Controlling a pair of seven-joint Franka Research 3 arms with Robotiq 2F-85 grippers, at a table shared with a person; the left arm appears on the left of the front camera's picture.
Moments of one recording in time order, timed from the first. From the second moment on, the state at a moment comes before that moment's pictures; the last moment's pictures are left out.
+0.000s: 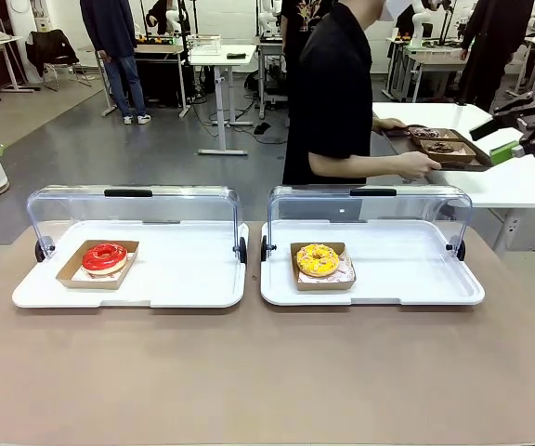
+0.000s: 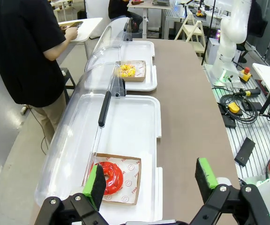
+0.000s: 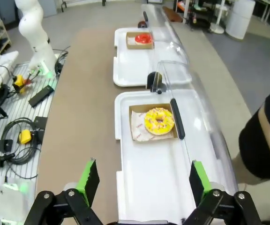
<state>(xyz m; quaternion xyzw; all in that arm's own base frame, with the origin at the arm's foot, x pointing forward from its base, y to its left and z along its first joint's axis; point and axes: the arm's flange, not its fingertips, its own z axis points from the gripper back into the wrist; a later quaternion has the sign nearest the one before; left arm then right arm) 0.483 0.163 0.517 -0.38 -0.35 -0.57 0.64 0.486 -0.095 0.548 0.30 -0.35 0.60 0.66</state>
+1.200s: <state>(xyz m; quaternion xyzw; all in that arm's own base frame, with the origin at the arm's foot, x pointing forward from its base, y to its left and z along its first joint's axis) 0.483 0.163 0.517 -0.38 -0.35 -0.57 0.64 0.493 -0.113 0.534 0.25 -0.32 0.60 0.69</state>
